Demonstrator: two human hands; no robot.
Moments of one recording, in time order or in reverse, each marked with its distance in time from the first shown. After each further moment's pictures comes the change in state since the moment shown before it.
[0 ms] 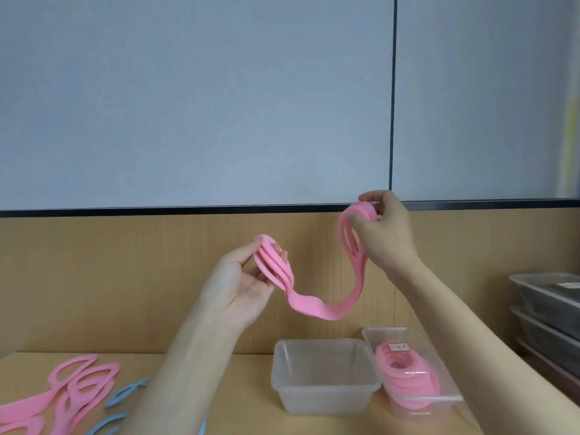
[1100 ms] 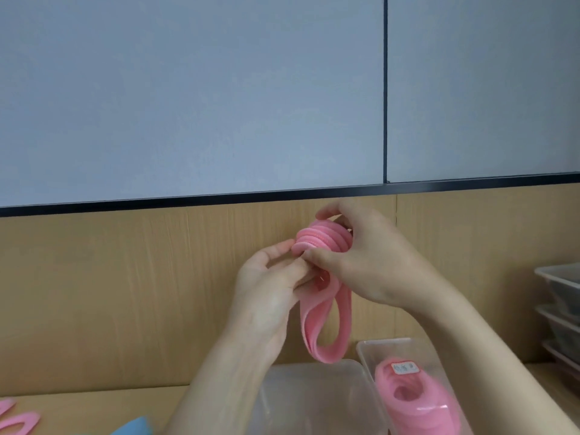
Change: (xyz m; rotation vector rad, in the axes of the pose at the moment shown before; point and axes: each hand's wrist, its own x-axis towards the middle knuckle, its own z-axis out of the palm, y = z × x) left_hand 0.070 -0.075 0.007 0.513 -0.153 0.154; right_hand 0.002 0.033 -0.005 -0.386 -0.374 -0.161
